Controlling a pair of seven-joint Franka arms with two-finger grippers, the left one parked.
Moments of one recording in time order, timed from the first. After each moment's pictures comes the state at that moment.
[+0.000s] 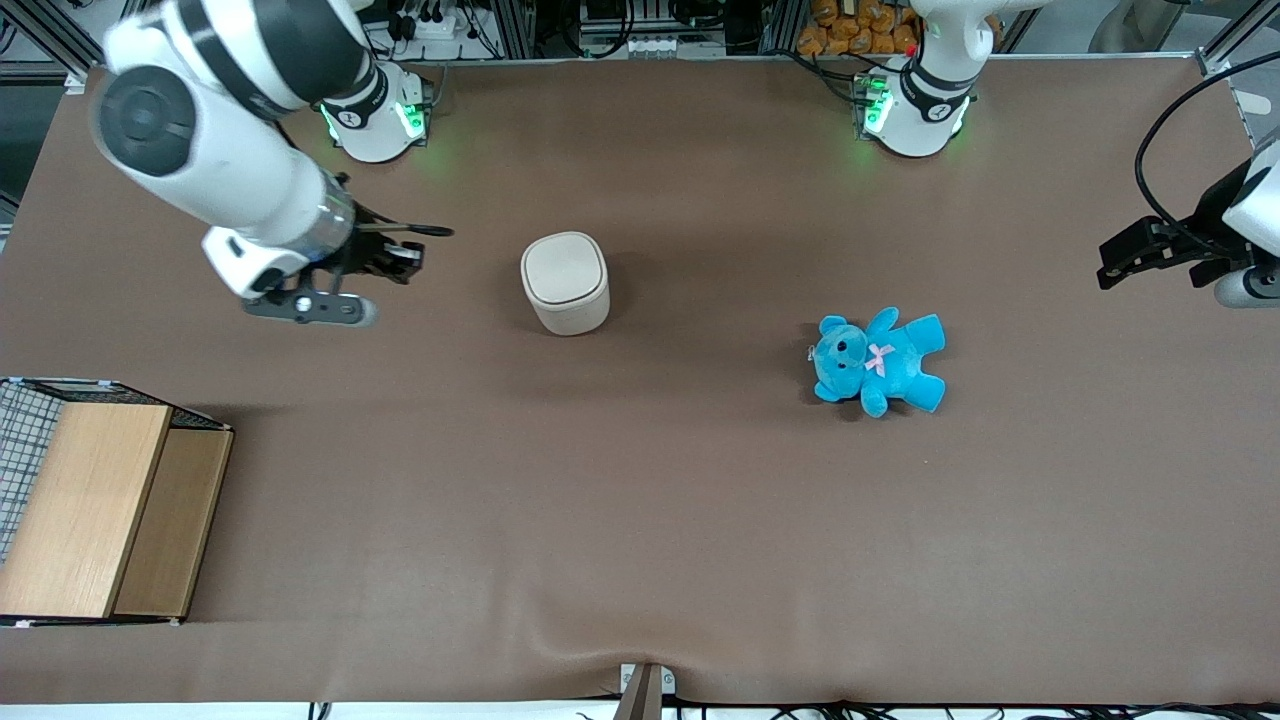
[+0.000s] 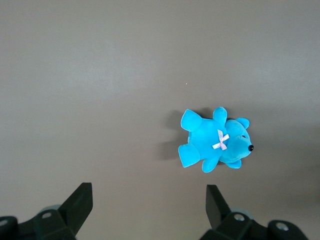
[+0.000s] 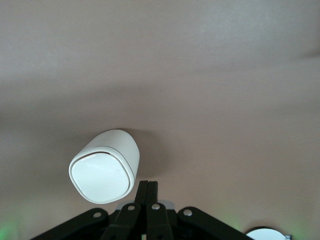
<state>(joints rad) 0.23 0.12 0.18 -1.68 0.13 1.66 0.50</state>
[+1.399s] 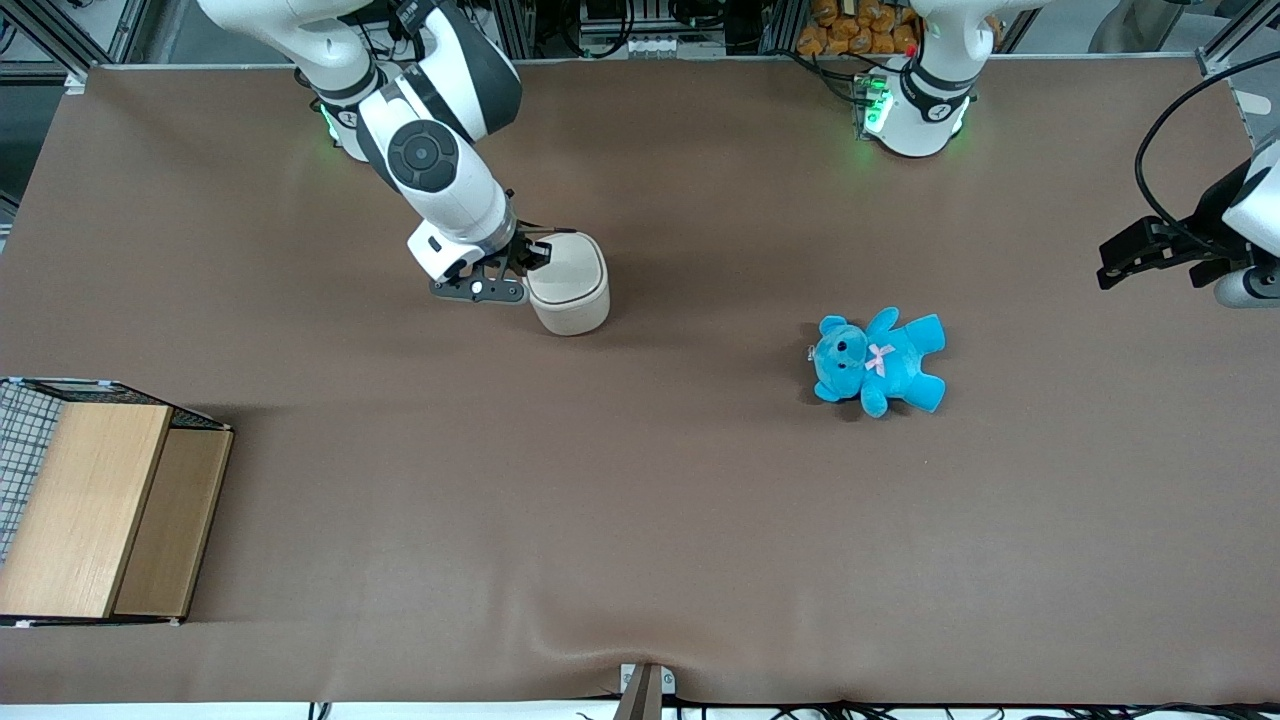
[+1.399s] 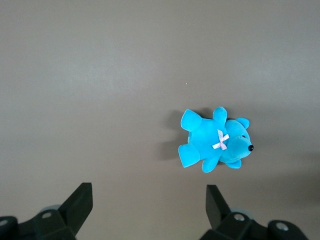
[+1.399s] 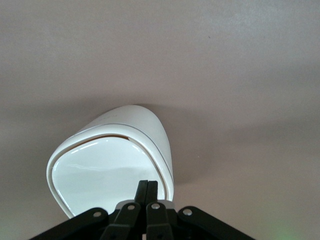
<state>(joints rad) 0.28 0.12 0.37 -2.12 0.13 2.13 0.70</state>
